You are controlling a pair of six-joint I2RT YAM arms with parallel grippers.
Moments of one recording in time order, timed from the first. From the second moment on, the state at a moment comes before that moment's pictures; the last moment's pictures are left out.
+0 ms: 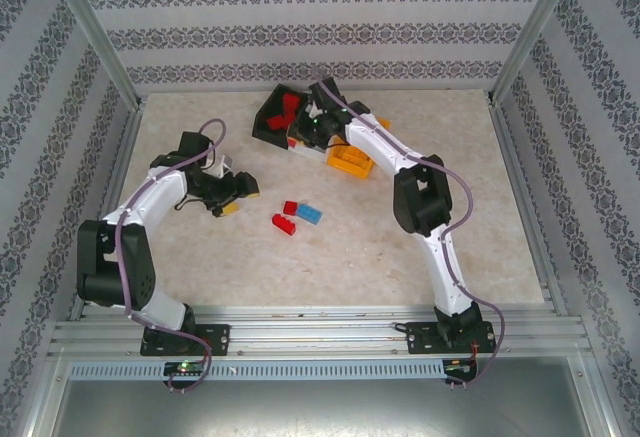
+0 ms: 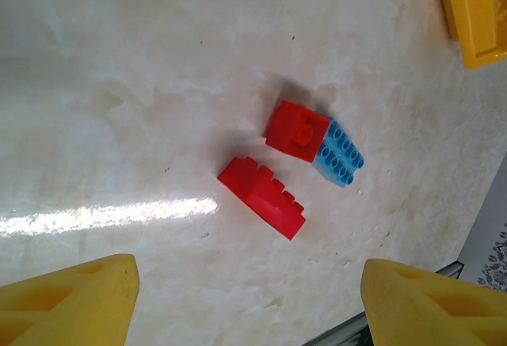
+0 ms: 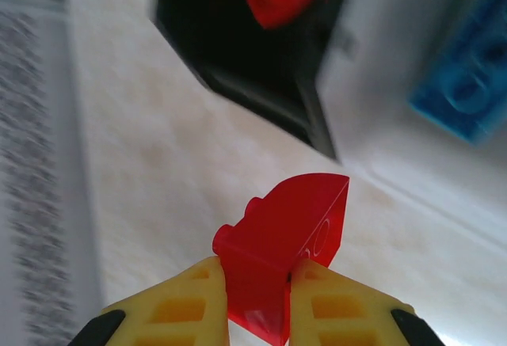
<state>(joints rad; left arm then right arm) -0.05 1.53 1.07 -0.79 0.59 -0.47 0.50 2.38 2.17 -0.56 -0.44 0.91</state>
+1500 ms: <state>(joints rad) -0.45 1.72 1.15 -0.92 0.35 -0.24 0.53 1.64 1.39 -0.52 -0.34 0.89</state>
